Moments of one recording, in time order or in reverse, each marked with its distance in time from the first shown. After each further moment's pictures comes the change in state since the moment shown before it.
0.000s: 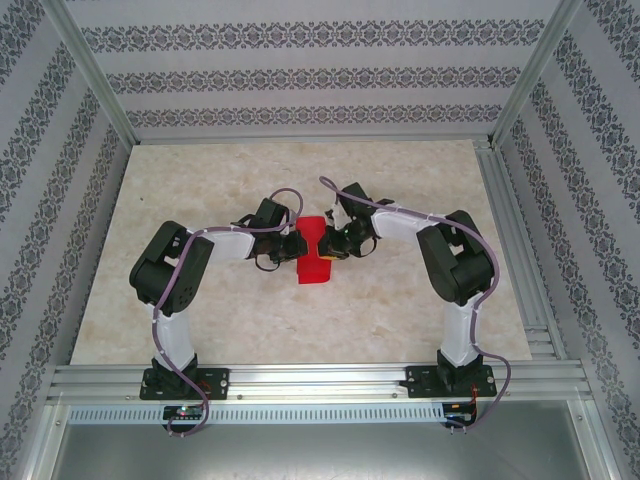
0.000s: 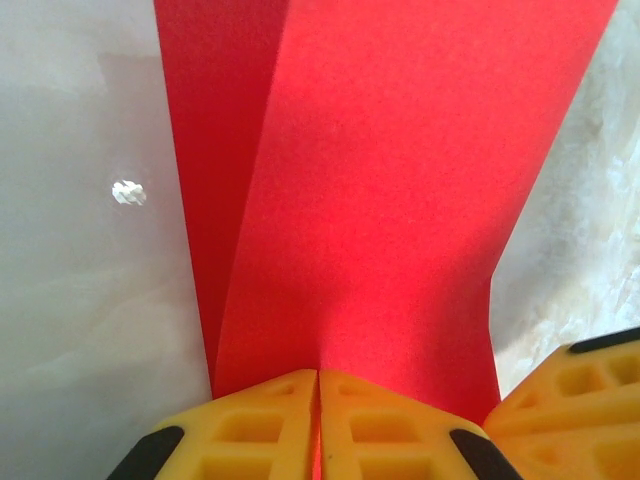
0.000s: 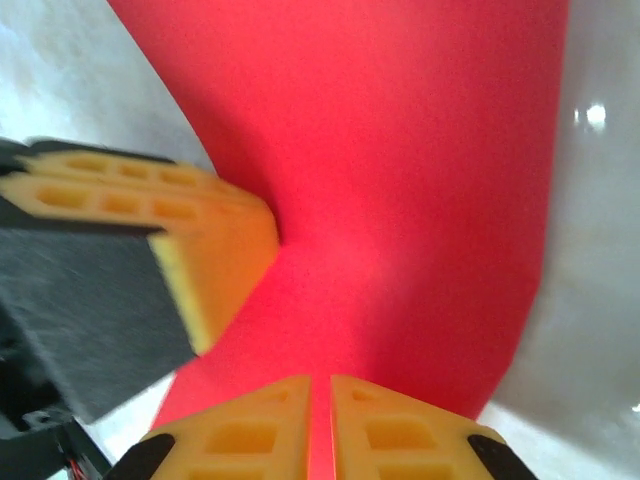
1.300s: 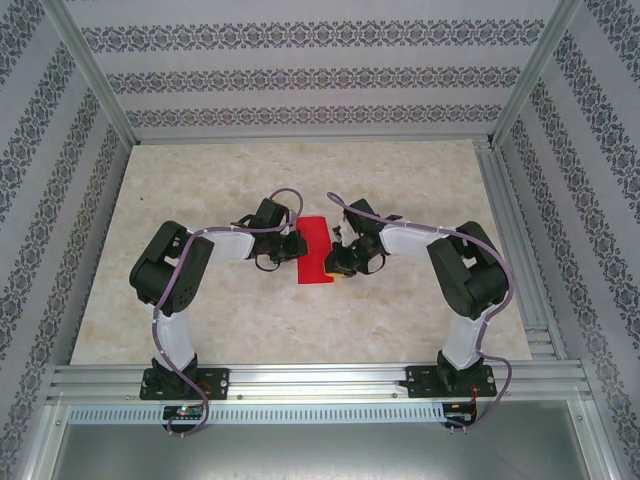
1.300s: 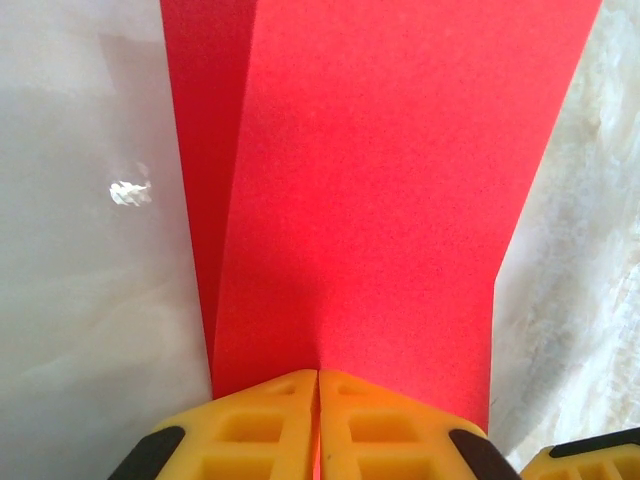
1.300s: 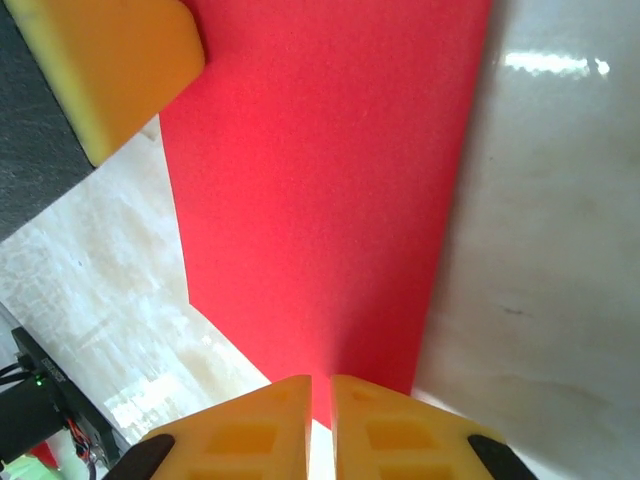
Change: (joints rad) left arm 0.000 0.001 -0.003 0.007 0.003 0.000; right arm 0.026 -0.126 -0.201 0.052 -0.008 0.058
